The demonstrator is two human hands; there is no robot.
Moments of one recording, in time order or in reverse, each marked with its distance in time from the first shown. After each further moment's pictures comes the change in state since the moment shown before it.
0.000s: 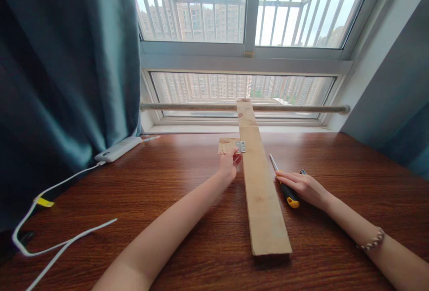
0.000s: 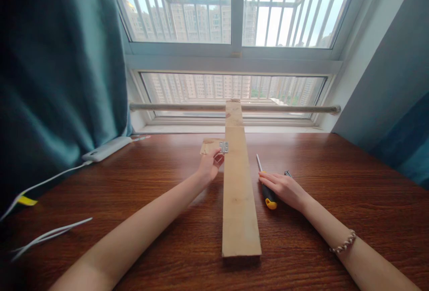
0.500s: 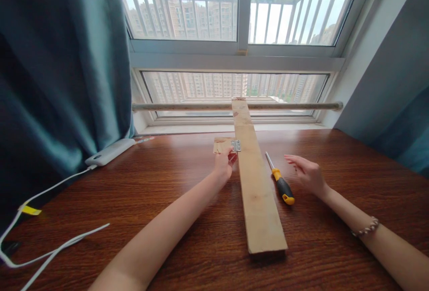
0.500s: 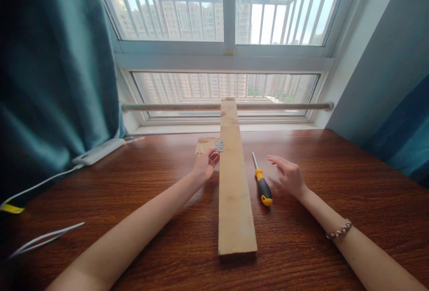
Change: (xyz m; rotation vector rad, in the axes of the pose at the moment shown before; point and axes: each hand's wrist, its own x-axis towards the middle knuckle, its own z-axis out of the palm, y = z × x) left_hand 0.000 0.001 0.001 -0.007 0.022 0.006; right_hand -0.009 0.024 0.005 0.221 0.312 0.543
